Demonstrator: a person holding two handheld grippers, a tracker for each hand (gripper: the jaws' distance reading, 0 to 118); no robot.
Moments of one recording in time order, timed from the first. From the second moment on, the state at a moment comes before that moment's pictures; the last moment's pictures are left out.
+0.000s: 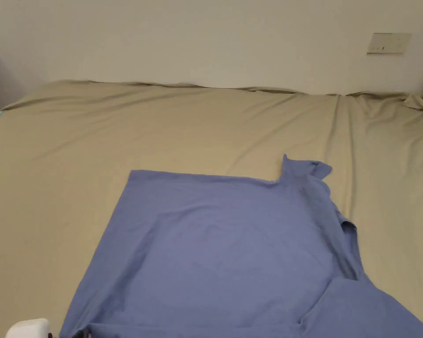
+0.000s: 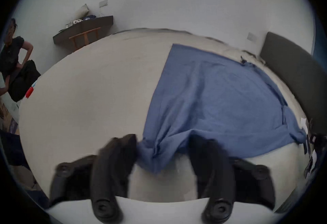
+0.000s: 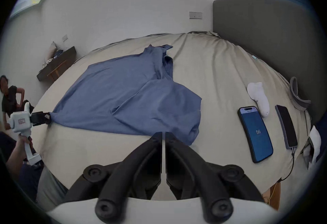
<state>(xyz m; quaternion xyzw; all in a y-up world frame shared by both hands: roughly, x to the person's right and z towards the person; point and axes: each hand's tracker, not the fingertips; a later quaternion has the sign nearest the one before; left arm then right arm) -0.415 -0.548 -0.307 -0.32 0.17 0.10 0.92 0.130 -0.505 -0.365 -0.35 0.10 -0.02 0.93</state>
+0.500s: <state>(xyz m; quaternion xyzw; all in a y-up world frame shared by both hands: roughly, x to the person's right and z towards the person) -0.417 -0.539 -0.311 -0.33 0.13 0.10 0.93 0.129 -0.536 -0.436 -0.40 0.12 0.01 0.91</state>
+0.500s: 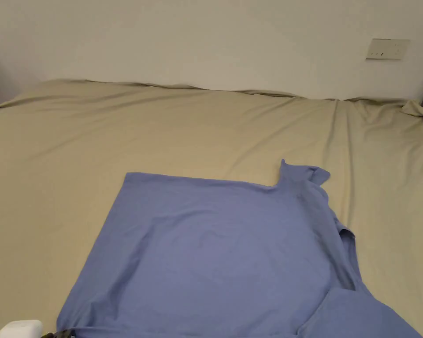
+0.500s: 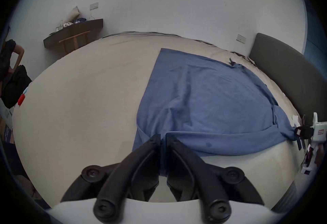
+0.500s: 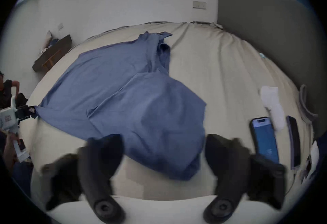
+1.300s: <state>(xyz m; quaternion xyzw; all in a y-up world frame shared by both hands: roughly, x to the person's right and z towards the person) -0.460 -0.472 -0.441 -0.38 0.09 0.07 0.92 0.094 -0.453 -0.562 -0.33 0.14 0.06 0.93</state>
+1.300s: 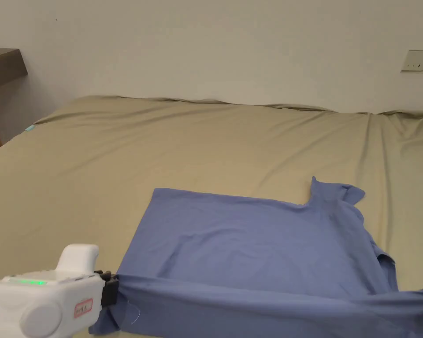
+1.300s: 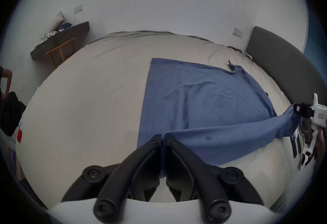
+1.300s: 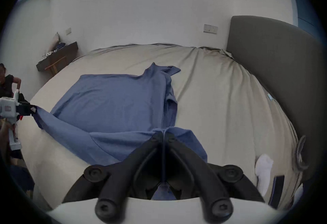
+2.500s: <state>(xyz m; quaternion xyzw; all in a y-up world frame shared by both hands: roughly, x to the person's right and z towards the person) -0.392 -0.506 -0.291 -0.31 0.17 0.09 0.93 0.085 -0.486 -0.421 -0.33 0.13 0.02 0.93</state>
